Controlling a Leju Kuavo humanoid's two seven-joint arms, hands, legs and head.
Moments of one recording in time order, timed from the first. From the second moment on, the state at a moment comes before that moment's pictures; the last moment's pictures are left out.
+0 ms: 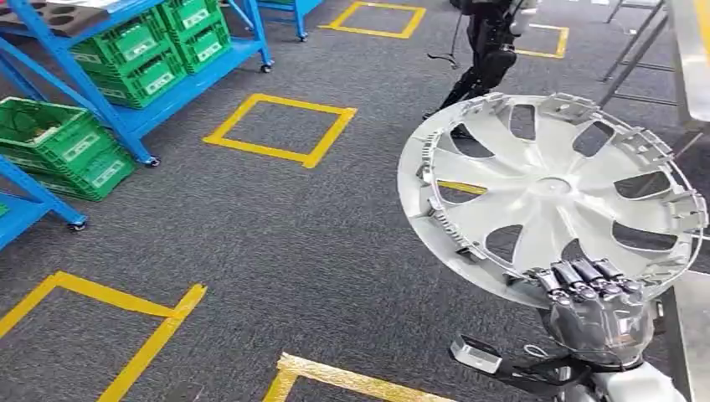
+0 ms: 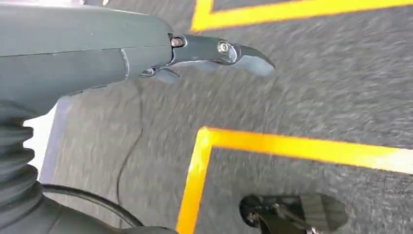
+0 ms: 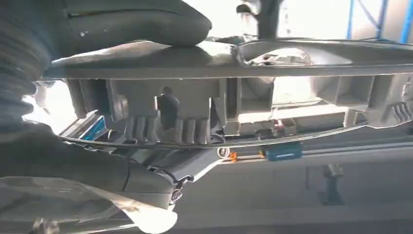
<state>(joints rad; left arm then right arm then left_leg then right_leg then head) -0.06 -0.16 0.79 -0.22 -1.14 0.24 -0.10 0.25 -0.04 -0.04 -1.92 1.57 -0.67 -0.35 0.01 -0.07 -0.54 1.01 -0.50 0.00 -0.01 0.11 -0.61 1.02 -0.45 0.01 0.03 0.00</state>
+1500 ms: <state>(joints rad) -0.07 -0.17 0.88 -0.22 -0.95 0.13 -0.10 0.32 0.00 -0.08 -1.97 1.57 -0.67 -0.35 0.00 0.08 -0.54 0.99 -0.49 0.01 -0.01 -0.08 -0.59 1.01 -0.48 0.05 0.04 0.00</state>
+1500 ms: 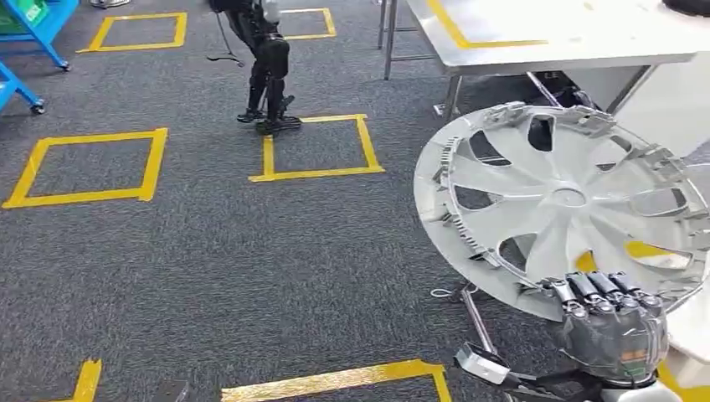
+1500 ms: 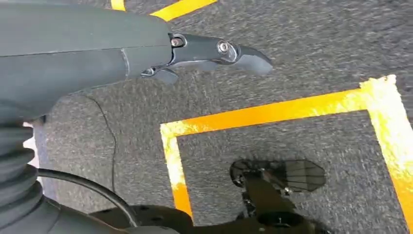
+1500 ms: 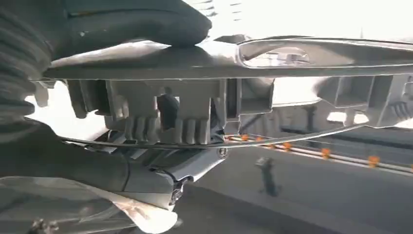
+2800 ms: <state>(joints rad) -0.07 -0.17 0.92 -0.22 -0.96 0.12 -0.09 0.32 -0.01 -0.07 -1.98 1.57 -0.67 -0.36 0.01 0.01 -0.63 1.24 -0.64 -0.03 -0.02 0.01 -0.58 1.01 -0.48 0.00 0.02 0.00</state>
